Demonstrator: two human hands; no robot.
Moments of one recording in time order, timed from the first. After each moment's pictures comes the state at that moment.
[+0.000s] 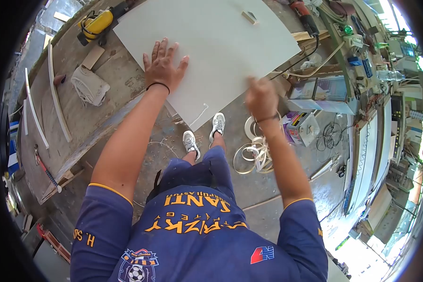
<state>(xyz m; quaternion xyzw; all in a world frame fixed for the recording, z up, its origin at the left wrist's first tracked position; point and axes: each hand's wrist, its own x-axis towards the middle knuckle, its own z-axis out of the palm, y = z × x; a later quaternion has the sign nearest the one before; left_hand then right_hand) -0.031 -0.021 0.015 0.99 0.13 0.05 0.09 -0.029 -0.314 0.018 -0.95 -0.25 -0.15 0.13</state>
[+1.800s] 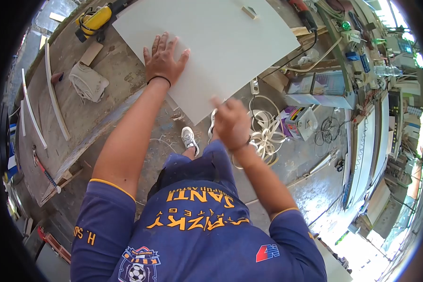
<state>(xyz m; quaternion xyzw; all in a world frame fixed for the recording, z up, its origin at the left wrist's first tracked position) -0.031 -0.019 0.013 0.98 0.13 0.07 0.12 -0.132 -0.234 0.060 -0.95 -0.22 -0.07 0.21</state>
